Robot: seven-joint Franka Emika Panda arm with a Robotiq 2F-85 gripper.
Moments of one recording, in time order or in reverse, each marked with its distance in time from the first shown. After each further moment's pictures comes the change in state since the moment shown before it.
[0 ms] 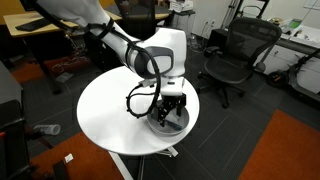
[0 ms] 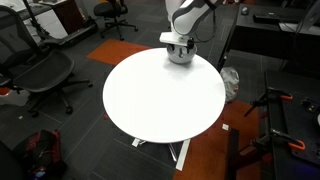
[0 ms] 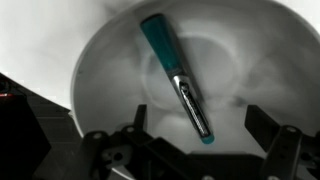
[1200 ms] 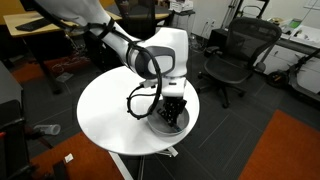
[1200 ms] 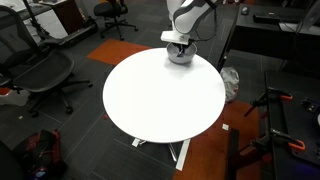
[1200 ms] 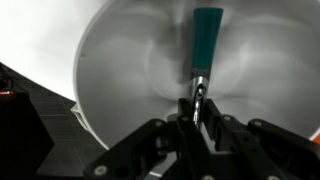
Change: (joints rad) arm 0.005 -0.007 -0.023 -0.002 0.003 -0.004 0.000
